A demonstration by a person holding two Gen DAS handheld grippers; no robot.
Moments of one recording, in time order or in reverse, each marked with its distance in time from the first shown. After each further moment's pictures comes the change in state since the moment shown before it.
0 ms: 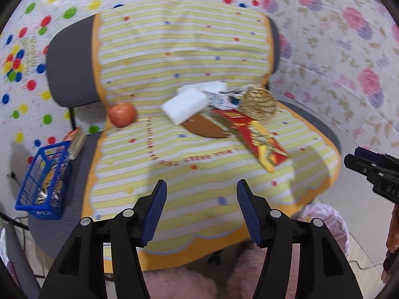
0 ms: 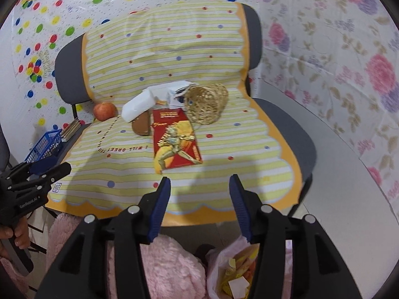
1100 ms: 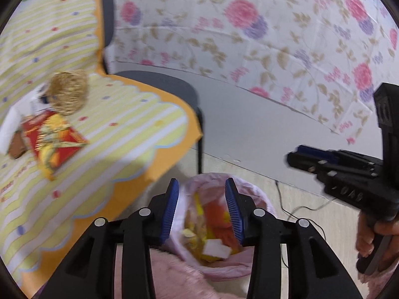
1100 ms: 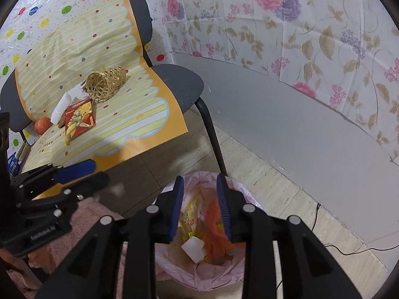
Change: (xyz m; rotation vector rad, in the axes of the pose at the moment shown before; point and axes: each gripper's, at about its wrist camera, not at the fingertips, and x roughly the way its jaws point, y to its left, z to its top) left arm 0.033 -0.221 -0.043 0.361 0.100 -0.557; right arm -0.058 -0.137 -0.119 0.345 0.050 -0.246
